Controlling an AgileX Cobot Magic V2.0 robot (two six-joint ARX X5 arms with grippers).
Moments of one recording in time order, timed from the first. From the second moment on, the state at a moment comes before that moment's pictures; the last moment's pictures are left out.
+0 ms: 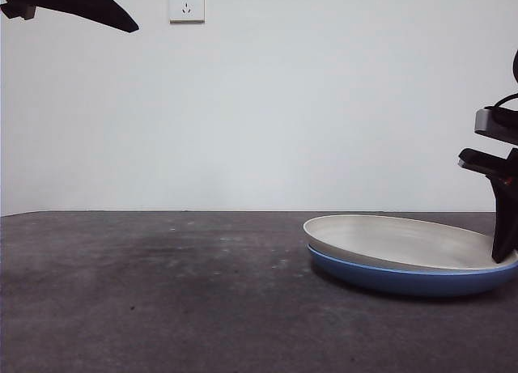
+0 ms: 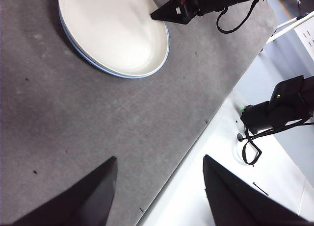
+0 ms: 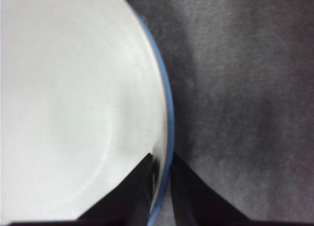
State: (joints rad) left arm -0.45 1.18 1.17 -0.91 0.67 -0.02; right arm 0.03 1.49 0.77 -0.35 -0.28 0.16
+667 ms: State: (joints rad) left arm -0.45 1.18 1.17 -0.91 0.67 -0.02; right arm 0.00 1.32 0.78 -0.34 -0.35 0.21
